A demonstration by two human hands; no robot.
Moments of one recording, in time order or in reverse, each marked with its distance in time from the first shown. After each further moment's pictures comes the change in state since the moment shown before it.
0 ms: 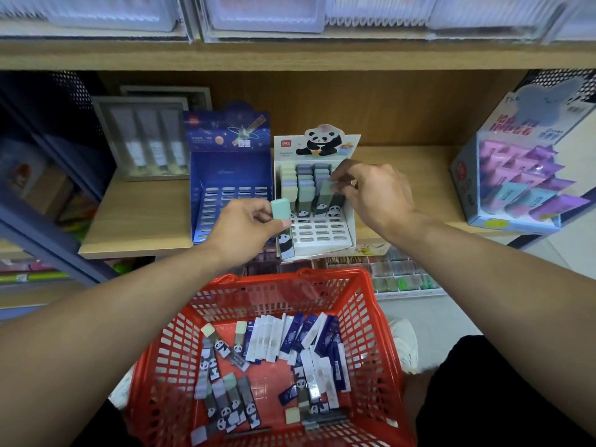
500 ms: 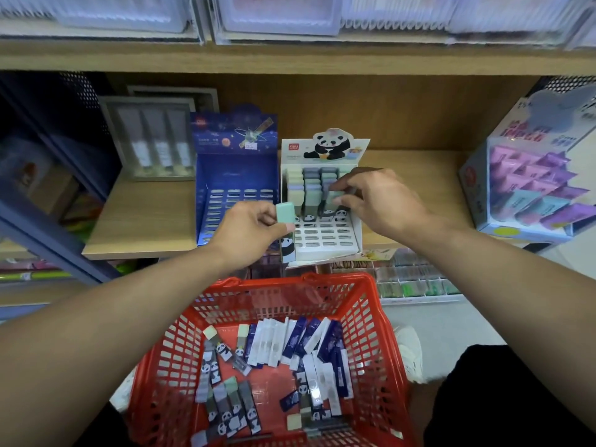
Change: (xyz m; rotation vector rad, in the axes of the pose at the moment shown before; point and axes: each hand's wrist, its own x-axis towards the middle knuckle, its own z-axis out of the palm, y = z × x) left_hand 0.004 0.000 -0.004 0.021 -0.024 -0.012; right_hand 0.004 -0.002 -0.010 0.093 -0.200 -0.024
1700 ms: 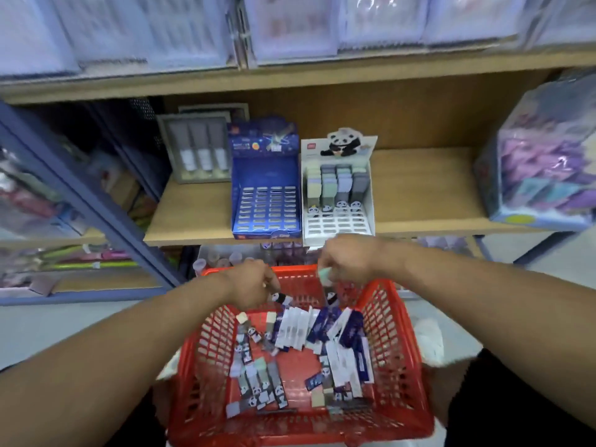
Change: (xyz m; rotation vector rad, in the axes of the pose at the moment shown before) left_hand -0.078 -0.039 -0.011 0.634 -0.510 -0.146; right_hand -0.058 -0.053 0.047 -0.131 -0.670 -0.252
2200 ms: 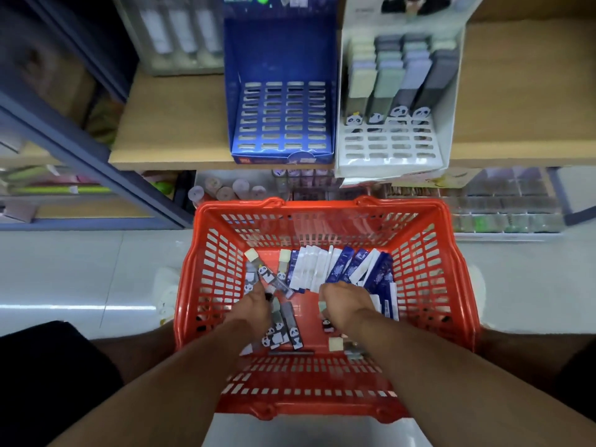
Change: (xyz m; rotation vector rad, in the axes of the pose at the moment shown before) left_hand 0.048 -0.107 0.220 -0.201 -0.011 -0.472; right_hand 0.095 -0.006 0.262 0.125 -0.147 0.327
